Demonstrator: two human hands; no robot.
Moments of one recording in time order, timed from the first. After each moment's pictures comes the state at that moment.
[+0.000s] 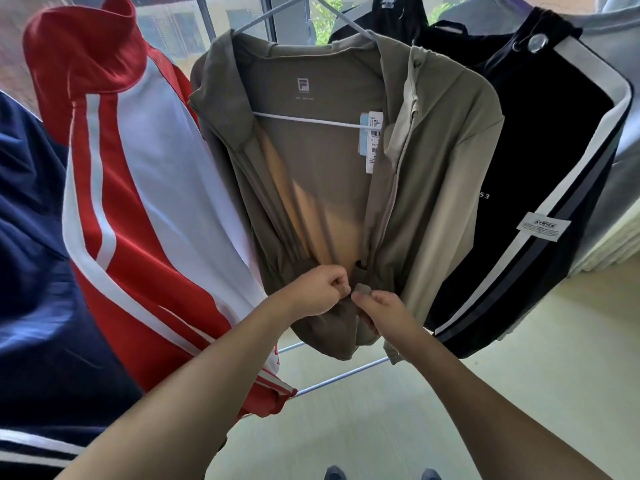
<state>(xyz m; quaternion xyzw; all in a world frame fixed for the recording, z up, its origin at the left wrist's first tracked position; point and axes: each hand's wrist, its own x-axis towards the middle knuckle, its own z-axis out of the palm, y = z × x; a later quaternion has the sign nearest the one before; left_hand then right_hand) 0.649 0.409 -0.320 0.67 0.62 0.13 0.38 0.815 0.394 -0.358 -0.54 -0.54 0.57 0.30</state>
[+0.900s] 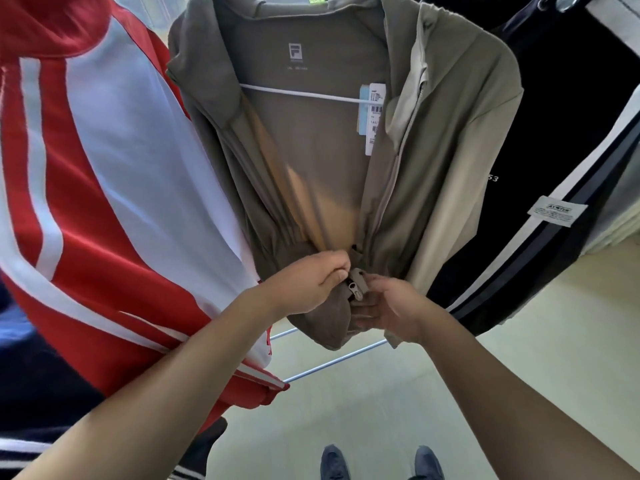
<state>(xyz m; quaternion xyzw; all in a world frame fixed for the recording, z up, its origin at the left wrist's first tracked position) 0.635 0.405 -0.312 0.81 0.50 0.13 0.28 0.823 0.412 -0.347 -0.52 -0.32 0.76 0.22</state>
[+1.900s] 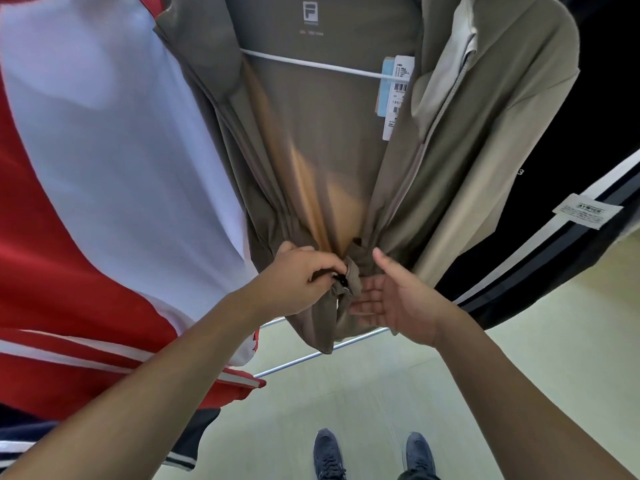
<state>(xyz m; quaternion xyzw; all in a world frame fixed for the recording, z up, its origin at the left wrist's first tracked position) 0.620 0.395 -0.307 0.79 0.55 0.16 0.24 0.826 0.416 -0.341 -0.48 -0.33 0.79 0.16</state>
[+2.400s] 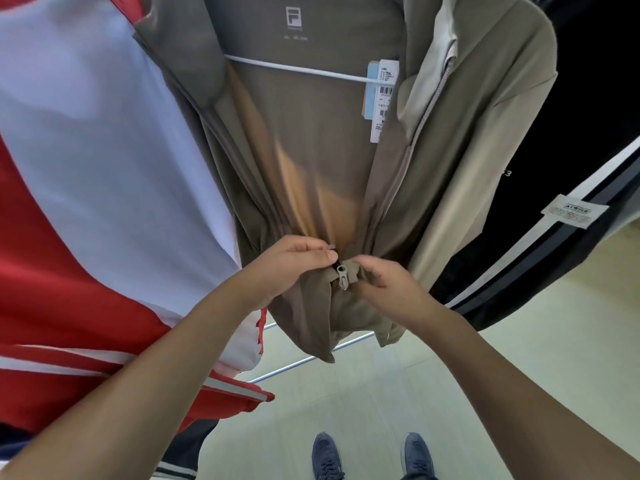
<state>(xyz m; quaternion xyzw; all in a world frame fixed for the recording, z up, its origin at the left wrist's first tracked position) 0.621 0.409 -0.284 0.55 0.52 0.28 0.60 0.822 0.424 -0.343 -0.44 -0.71 0.49 0.24</state>
